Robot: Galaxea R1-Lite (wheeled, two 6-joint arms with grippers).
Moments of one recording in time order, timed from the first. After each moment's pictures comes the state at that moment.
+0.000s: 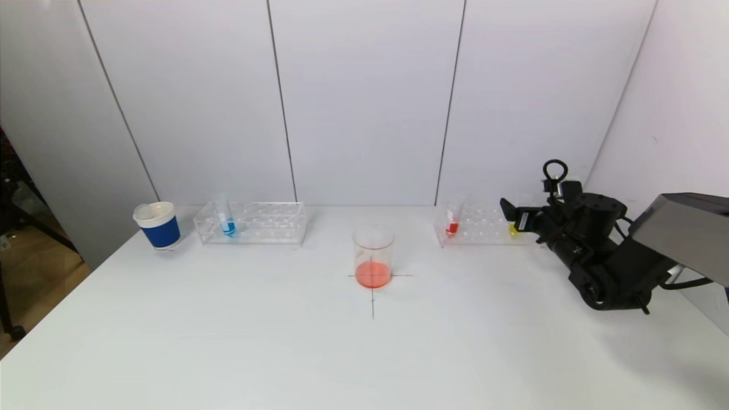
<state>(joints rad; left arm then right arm) 0.00 0.00 0.00 0.00 0.00 -0.01 0.01 2.39 -1.00 -1.34 -0.06 0.02</state>
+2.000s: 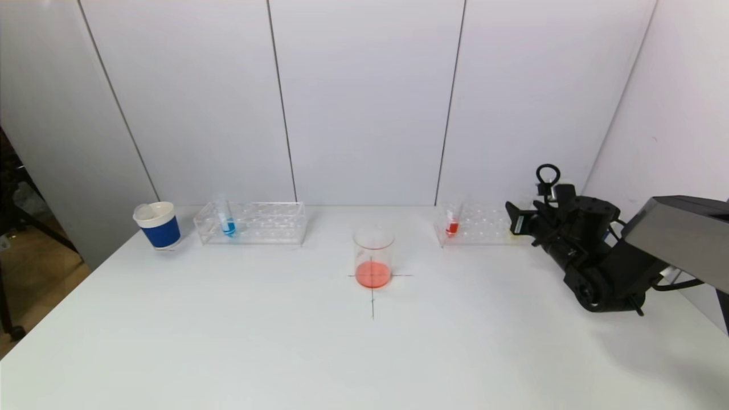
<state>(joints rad) 0.01 0.00 0.00 0.00 0.00 -0.01 0.02 2.41 -1.01 -1.34 -0.06 0.00</state>
